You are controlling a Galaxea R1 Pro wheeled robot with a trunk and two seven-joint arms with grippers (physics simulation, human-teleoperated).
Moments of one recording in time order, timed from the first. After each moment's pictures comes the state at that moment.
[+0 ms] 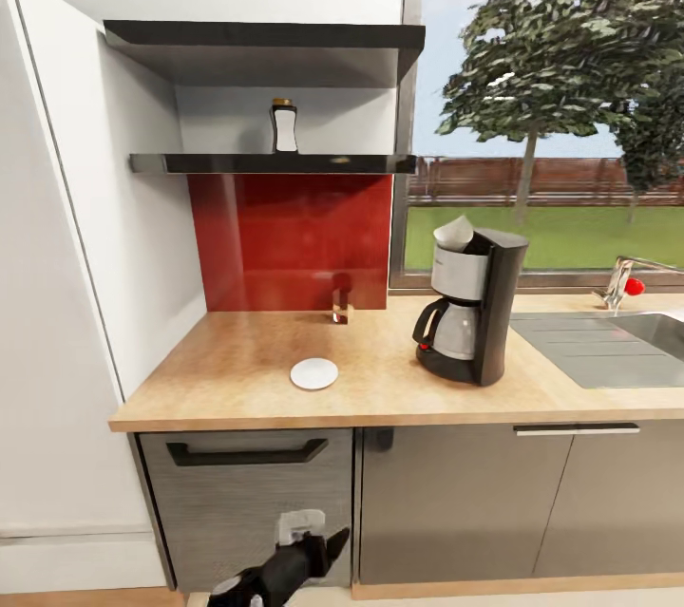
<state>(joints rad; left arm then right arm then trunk) -0.25 -0.14 -0.15 -0.73 0.34 0.14 -0.34 -0.12 -0.08 0.06 -0.37 0.20 -0.26 0.25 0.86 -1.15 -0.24</state>
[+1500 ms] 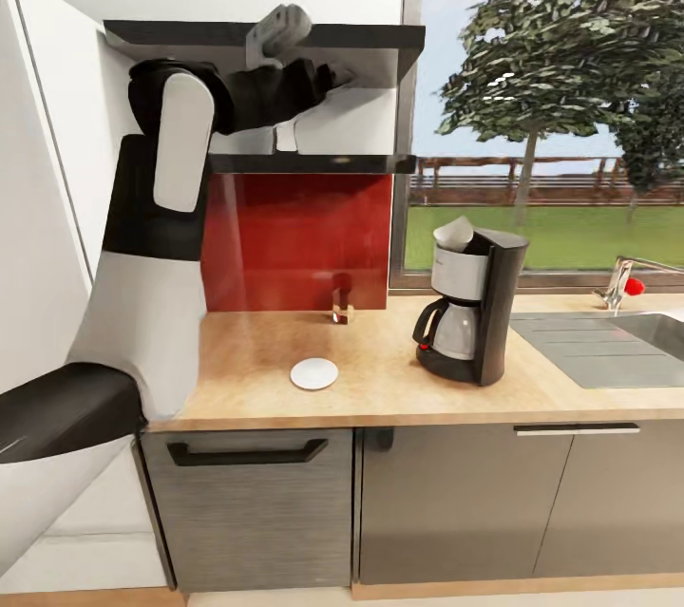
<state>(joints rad) -1.49 -0.17 -0.09 -1.27 0.62 0.95 0.07 -0.12 -0.08 0.06 -0.37 0.20 -0.26 0.18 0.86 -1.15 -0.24</state>
